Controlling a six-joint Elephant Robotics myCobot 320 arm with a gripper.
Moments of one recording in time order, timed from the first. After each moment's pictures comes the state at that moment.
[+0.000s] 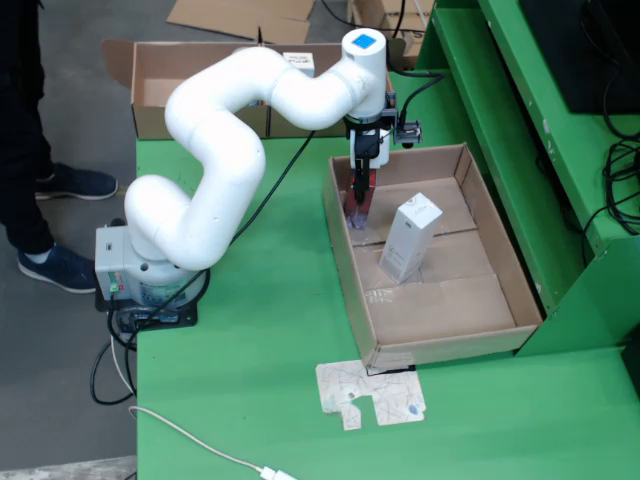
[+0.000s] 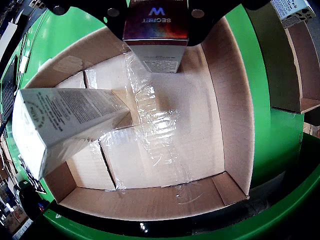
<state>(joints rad) 0.61 -0.52 -0.97 0.05 1.38 0.86</state>
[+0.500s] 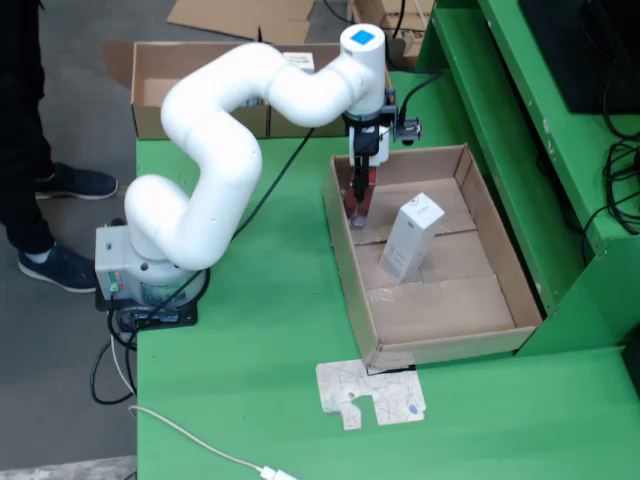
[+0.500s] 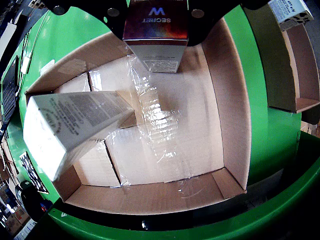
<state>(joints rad) 0.61 -0.48 -0.96 0.00 1.38 0.85</state>
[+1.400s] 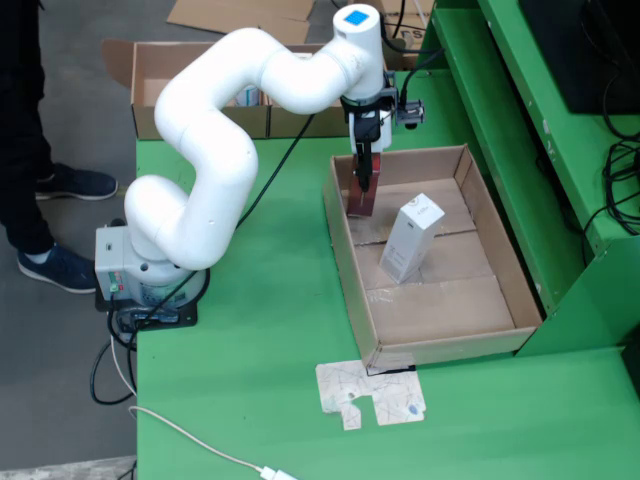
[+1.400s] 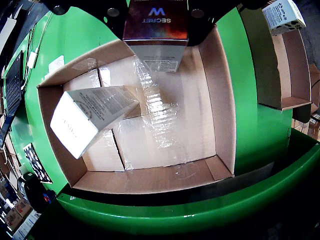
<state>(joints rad) 0.62 -0.42 -0.83 -0.15 1.35 0.84</state>
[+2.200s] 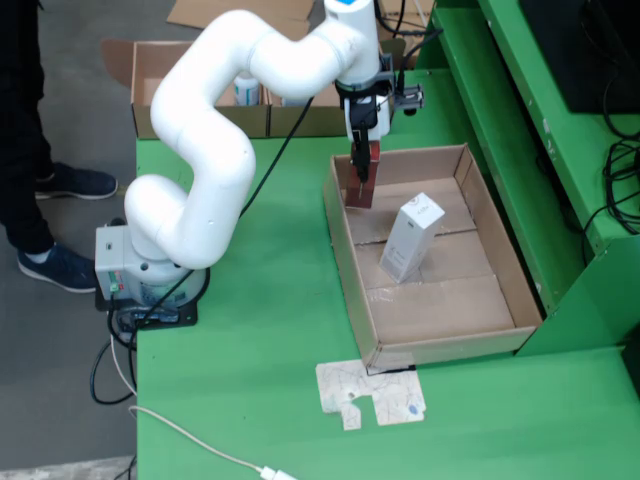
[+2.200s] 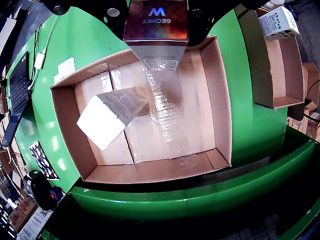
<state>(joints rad) 0.63 -0.37 -0.61 -0.39 1.33 0.85</state>
